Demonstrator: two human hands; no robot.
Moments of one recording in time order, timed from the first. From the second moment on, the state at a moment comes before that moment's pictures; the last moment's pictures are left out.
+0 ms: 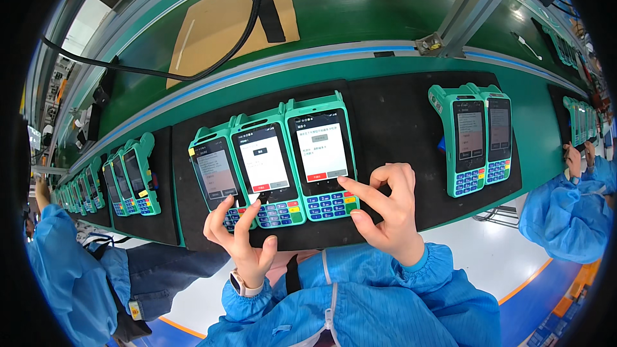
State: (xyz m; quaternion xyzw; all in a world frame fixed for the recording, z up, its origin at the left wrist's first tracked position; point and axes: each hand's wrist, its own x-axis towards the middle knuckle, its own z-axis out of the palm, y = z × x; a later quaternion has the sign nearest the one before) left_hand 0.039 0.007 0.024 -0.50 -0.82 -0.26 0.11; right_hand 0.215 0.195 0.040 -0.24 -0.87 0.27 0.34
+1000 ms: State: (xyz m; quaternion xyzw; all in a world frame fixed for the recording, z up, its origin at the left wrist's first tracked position) left_hand 0.041 0.009 0.028 -0.50 -0.82 -0.26 0.10; right_hand 0.211 0.195 0.045 -0.21 -0.91 0.23 0.27
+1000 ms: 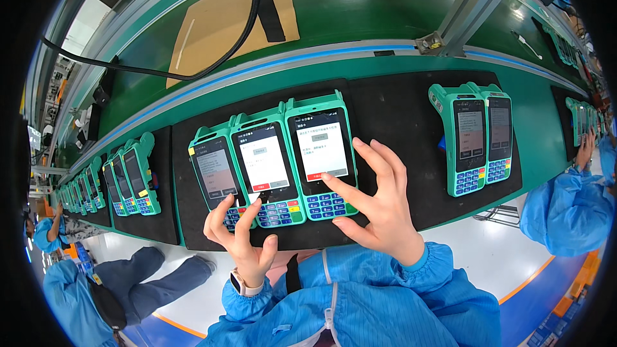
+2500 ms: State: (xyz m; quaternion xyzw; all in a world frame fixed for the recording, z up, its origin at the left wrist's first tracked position) left_hand -0.070 -0.026 0.032 -0.41 -0.89 -0.18 0.10; right_hand 0.229 0.199 0.038 -0.21 -0.83 0.39 0.34
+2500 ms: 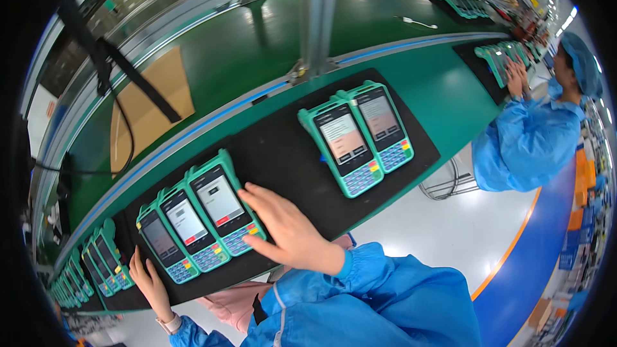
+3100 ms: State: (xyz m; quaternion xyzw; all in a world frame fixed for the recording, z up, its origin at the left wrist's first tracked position) left_hand -0.042 0.017 0.029 -0.51 -0.83 -0.23 -0.02; right_hand 0.249 0.204 0.029 -0.42 -0.77 0.27 0.40
